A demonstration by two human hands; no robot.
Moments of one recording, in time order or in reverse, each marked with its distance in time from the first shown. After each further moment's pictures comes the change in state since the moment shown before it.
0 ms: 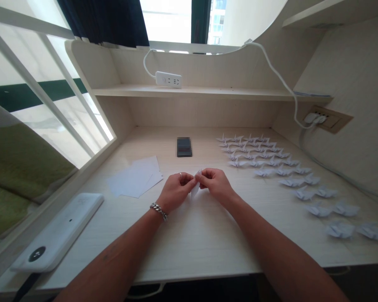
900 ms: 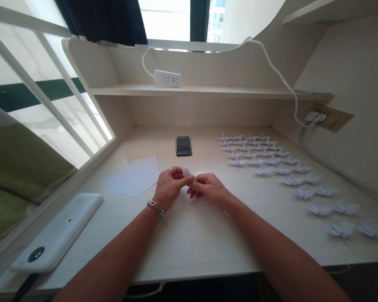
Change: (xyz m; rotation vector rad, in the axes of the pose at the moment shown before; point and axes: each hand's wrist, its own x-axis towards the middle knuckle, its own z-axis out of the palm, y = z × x) left_hand 0.001 0.008 -0.005 -0.435 0.172 -0.098; right_hand -0.008 -0.008 0.012 0.099 -0.231 0.187
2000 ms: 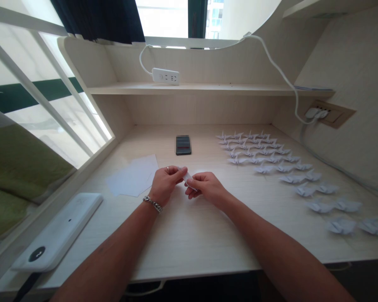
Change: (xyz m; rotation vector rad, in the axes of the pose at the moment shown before) left_hand 0.011 -0.012 -0.011 -0.057 0.005 -0.021; right_hand -0.001 -0.004 0.007 0.130 -0.001 0.059
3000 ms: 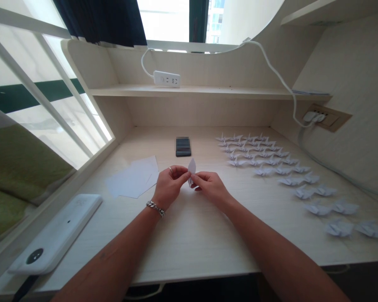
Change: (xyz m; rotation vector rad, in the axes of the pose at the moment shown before) left_hand -0.004 0.003 0.009 0.057 0.048 0.112; right_hand 0.005 0.005 -0.007 -0.183 0.183 -0.172
